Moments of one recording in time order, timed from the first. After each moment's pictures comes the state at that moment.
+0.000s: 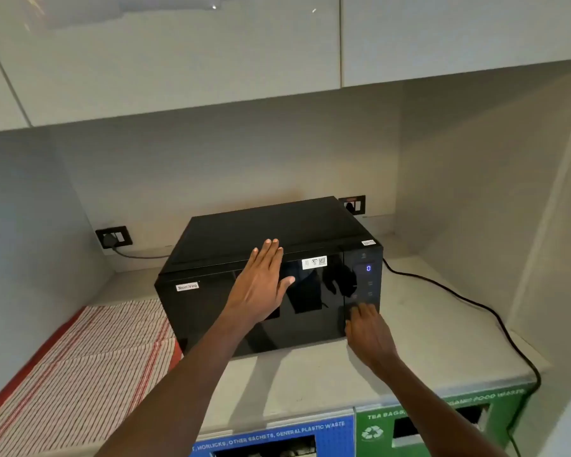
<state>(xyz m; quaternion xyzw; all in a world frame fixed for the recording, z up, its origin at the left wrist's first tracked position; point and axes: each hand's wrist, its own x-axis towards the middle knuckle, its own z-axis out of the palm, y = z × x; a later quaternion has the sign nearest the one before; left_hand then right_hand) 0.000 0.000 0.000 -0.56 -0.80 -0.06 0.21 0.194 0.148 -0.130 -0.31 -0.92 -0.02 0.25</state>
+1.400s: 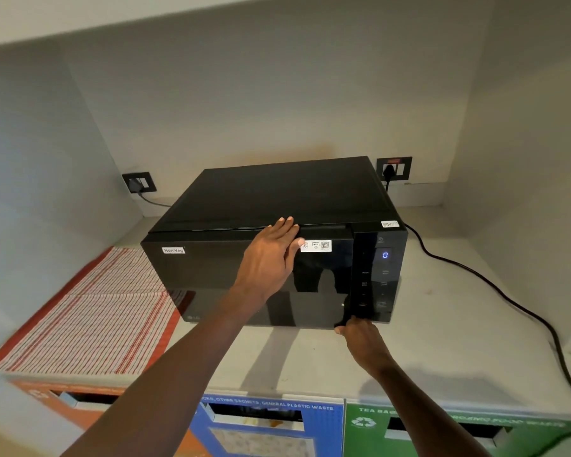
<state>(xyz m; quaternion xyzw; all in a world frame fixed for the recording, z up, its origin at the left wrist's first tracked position) 0.019 0.053 -0.019 -0.48 -0.84 -0.19 0.20 0.165 0.204 -0.216 -0.20 -0.96 0.15 0.11</state>
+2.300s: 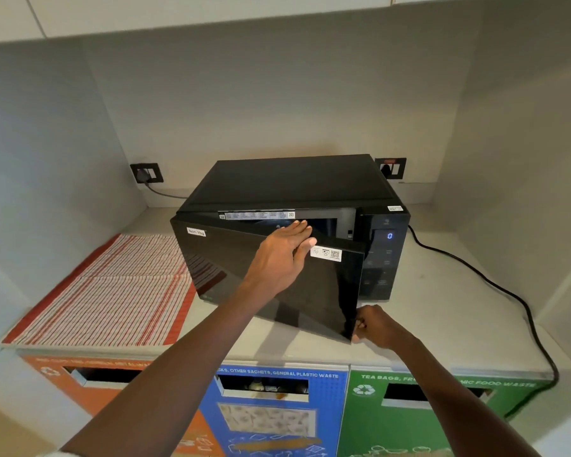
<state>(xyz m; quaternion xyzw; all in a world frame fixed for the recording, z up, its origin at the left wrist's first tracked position) 0.056 -0.010 -0.013 -0.50 -0.80 -0.32 0.11 0.209 0.171 -0.158 -0.24 -0.92 0.32 0.00</state>
